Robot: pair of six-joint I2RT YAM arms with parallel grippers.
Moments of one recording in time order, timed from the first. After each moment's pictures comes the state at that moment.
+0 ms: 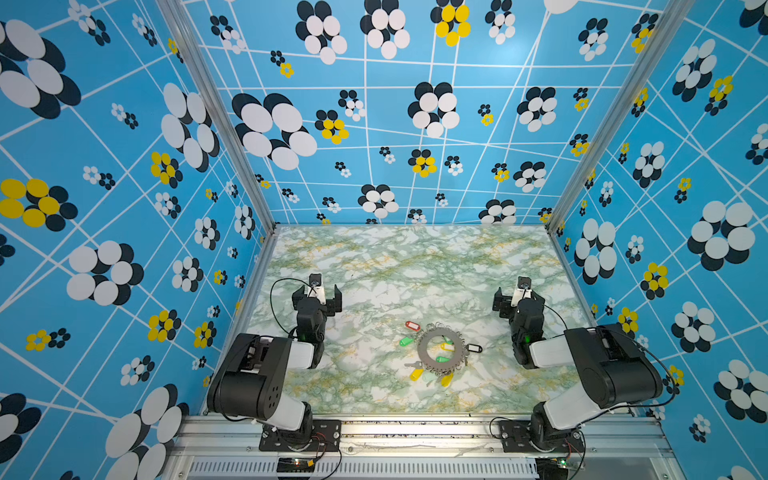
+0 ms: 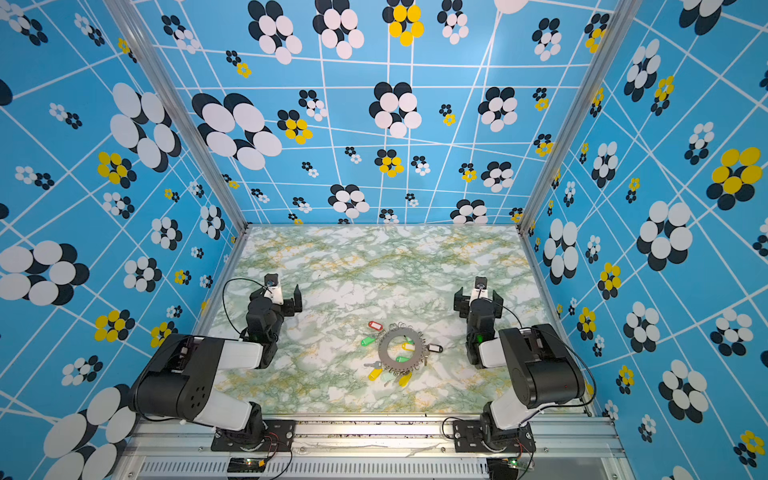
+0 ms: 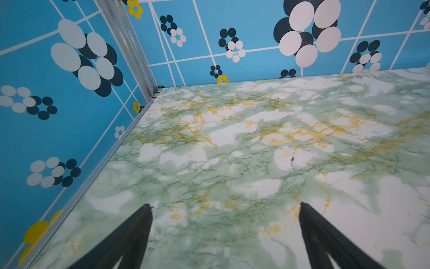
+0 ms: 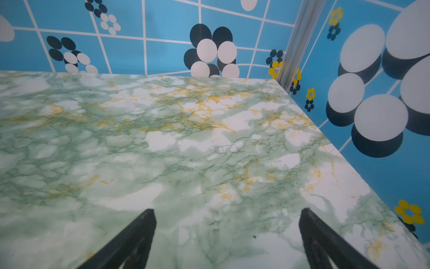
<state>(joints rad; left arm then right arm) -0.11 1.53 0.31 0.97 -0.21 0.06 0.14 1.59 0.30 1.02 0.40 -0.03</state>
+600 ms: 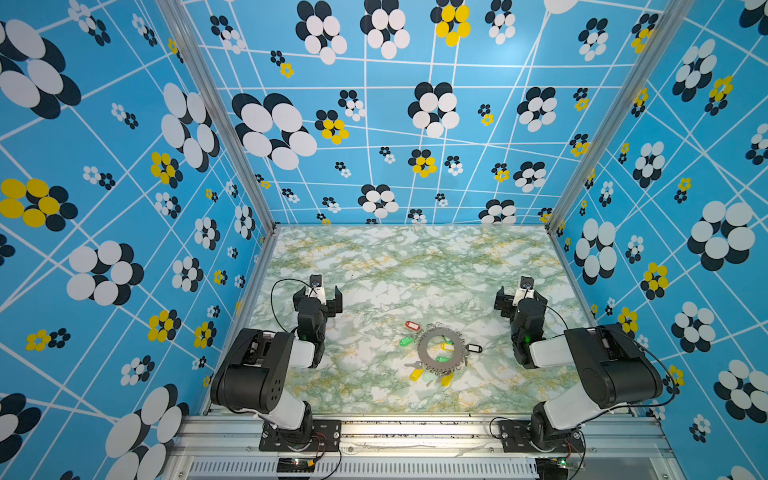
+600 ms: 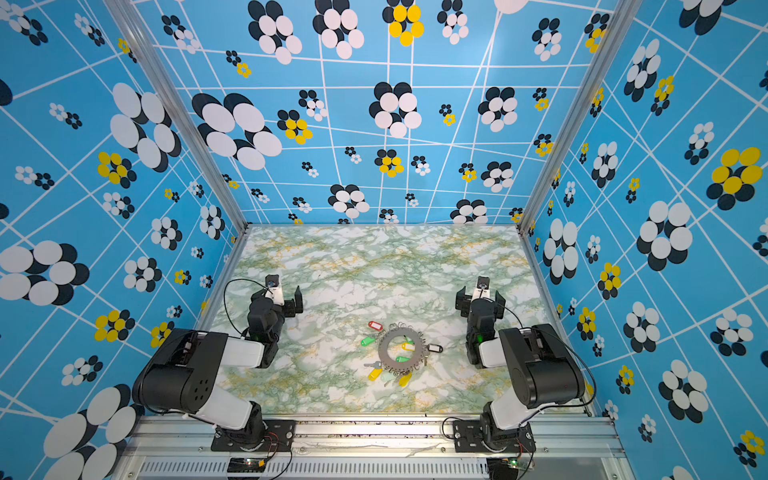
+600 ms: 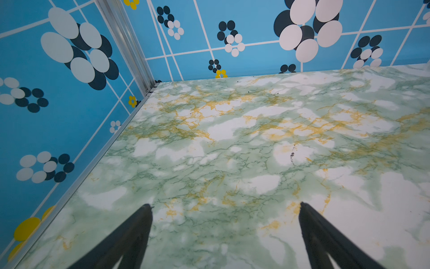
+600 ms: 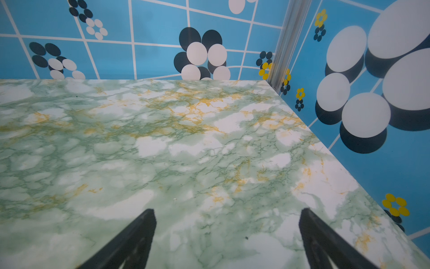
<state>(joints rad) -0.11 1.55 0.31 0.99 -0.21 0.05 0.14 1.59 0.30 1.02 0.43 -0.02</state>
